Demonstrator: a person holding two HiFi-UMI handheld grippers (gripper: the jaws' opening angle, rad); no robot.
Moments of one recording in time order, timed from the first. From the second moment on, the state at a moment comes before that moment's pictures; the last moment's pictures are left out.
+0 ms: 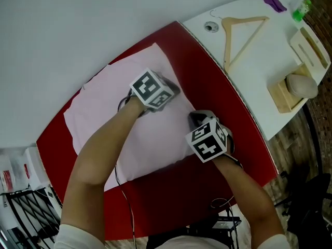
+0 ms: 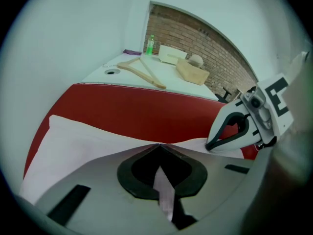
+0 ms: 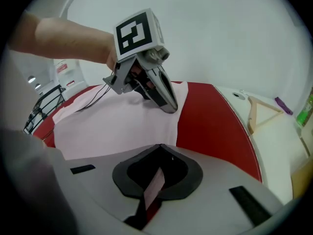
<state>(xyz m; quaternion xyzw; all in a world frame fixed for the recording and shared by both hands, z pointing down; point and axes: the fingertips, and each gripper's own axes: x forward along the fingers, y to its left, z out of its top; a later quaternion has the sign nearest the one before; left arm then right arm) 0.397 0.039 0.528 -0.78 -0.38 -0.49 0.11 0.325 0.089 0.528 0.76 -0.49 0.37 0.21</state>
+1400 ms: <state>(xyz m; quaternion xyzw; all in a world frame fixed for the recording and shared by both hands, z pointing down) 0.149 -0.162 0.461 -0.92 -0.09 -0.36 -0.12 0.279 0.121 0.499 0.77 -0.46 0.30 0.31</state>
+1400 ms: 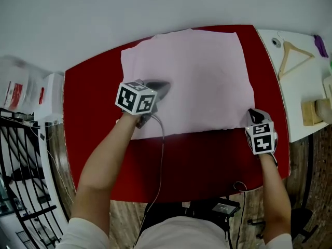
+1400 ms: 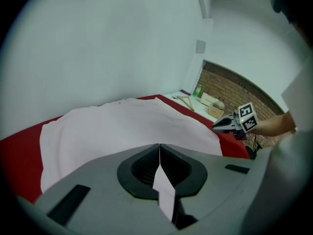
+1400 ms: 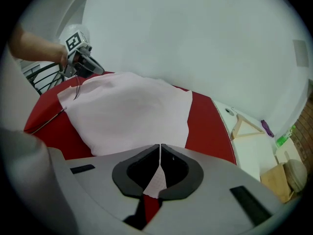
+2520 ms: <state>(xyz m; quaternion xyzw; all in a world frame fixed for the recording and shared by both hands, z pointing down) -0.097 -0.188 0.505 -0.89 0.04 -0.34 -0.29 0.246 0.120 0.514 0.76 -0.43 0.32 0.38</state>
